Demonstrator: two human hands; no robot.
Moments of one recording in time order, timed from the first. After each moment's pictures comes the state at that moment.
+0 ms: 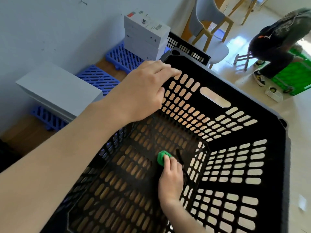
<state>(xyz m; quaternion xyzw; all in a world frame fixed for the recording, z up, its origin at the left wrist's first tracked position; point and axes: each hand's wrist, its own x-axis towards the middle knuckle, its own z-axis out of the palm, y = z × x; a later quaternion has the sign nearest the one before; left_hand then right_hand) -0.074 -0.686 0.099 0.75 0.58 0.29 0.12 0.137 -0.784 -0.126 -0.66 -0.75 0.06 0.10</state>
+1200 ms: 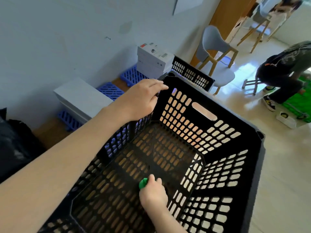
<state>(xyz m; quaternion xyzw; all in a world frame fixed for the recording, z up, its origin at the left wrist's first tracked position) -0.068 -0.688 0.100 0.74 0.61 0.28 0.09 0.118 -0.807 -0.066 -0.66 -0.66 0.32 -0.16</state>
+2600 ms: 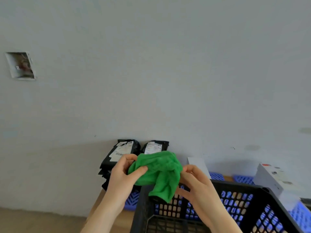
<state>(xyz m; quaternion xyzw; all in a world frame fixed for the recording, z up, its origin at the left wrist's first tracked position) 0.093 -1.005 0.252 0.03 0.69 0.72 -0.09 0.133 -0.807 0.259 -0.03 -0.58 0.82 -0.01</state>
